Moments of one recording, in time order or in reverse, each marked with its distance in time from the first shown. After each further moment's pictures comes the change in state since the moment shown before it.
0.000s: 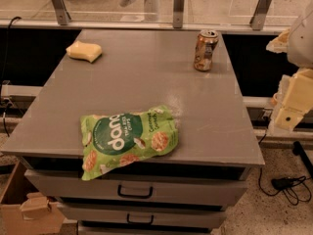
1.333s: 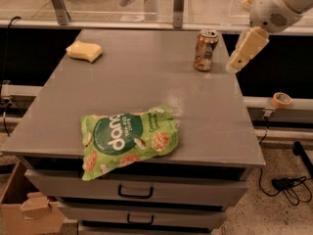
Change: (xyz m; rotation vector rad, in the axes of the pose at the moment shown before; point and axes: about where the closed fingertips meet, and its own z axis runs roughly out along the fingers) arm -0.058 -0.162 0.048 0.184 -0.289 -0.014
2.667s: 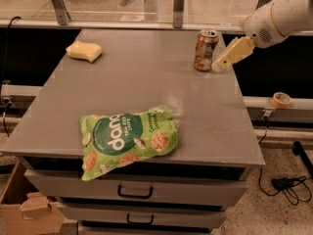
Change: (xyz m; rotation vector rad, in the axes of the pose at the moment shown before) arm 0.021 -0.026 0.057 0.007 -0.199 0.274
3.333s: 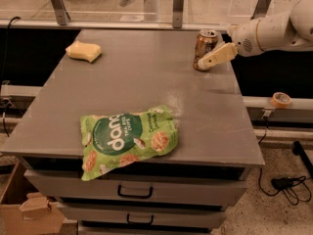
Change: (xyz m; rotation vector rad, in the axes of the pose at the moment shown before) arm 0.001 -0.026 0.058 0.012 -0.201 0.138
